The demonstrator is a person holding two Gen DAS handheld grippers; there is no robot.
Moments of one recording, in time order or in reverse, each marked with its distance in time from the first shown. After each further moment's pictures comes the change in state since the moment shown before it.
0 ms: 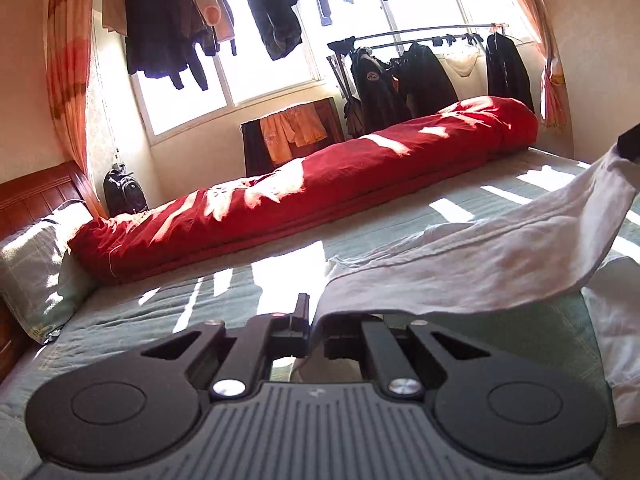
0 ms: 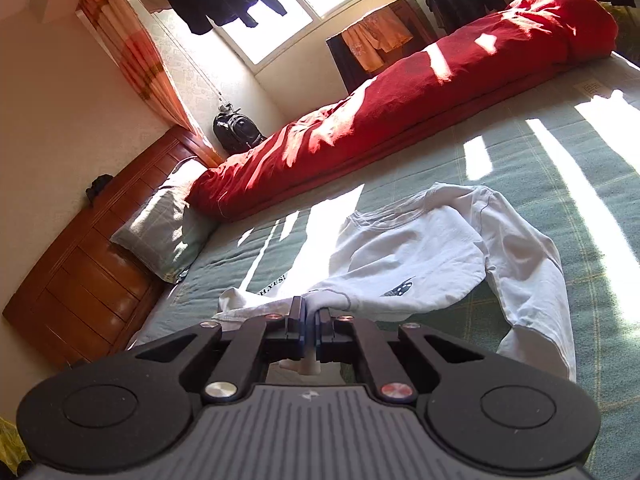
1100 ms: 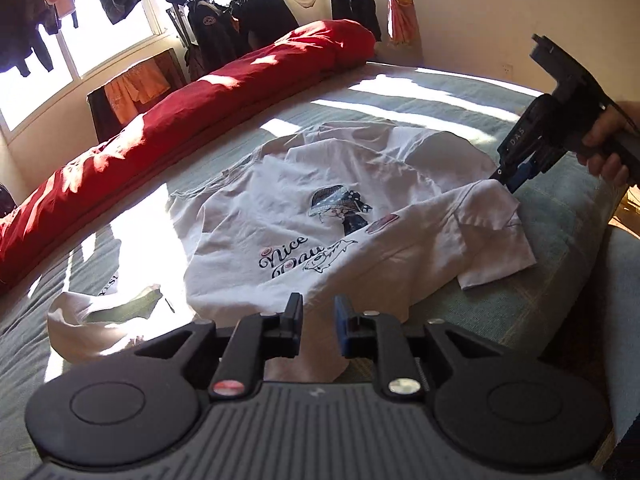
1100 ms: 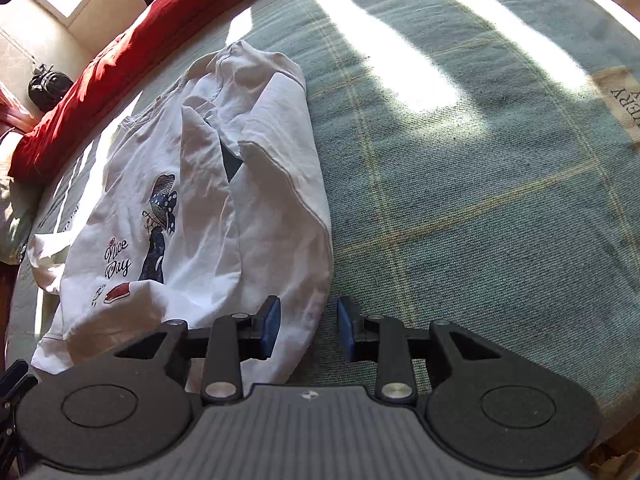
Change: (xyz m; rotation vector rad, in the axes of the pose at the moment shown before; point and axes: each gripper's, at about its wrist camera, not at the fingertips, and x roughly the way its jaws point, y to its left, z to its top) left arm -0.042 -0.063 -0.047 0.196 0.213 -0.418; right arm 0.018 -0.151 -0.098 0.285 0.233 -0.440
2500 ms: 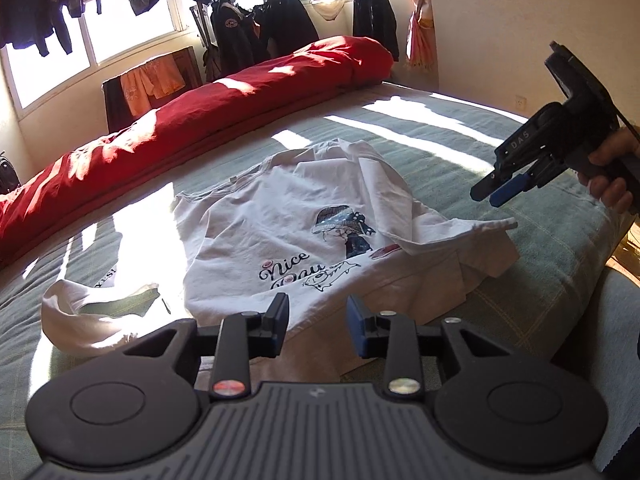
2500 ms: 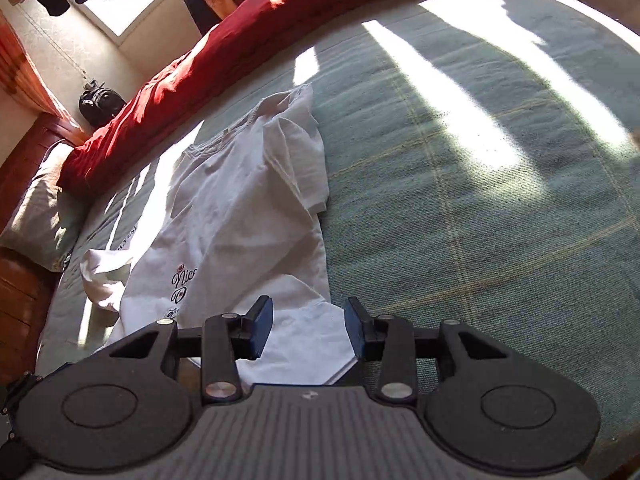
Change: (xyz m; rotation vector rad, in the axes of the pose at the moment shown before) left arm -0.005 0.005 0.006 -0.087 -0.043 0.000; right arm -0.023 0.031 0.008 -0.052 -0.078 0.086
